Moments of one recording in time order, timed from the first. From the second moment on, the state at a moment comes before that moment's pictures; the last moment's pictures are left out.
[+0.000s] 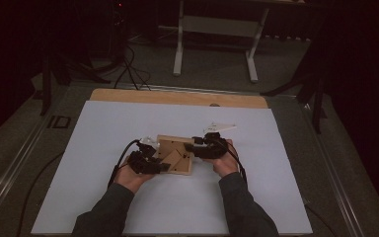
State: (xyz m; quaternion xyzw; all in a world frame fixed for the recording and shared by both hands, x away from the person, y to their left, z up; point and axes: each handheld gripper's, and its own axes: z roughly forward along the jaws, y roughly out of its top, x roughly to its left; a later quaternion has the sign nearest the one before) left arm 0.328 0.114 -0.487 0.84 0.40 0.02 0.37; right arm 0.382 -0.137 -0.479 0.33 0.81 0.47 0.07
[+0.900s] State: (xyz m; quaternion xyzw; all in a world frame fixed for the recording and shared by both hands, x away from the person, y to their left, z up) left arm 0.345 0.105 -0.492 0.83 0.42 0.09 0.34; right arm 0.385 -0.131 -0.468 0.34 0.81 0.47 0.10
